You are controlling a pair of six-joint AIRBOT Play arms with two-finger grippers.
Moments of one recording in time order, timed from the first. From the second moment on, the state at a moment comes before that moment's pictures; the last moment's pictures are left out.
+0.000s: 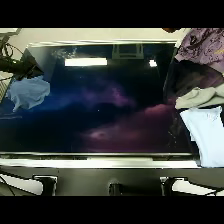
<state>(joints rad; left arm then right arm) 0.21 -1.72 2.01 1.03 -1.44 -1.65 -0.68 -1.47 1.83 -1.31 1.38 2.12</state>
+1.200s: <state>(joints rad) 0.21 -1.72 2.01 1.03 -1.45 -1.65 -0.72 -1.24 1.09 -1.89 1.48 2.14</state>
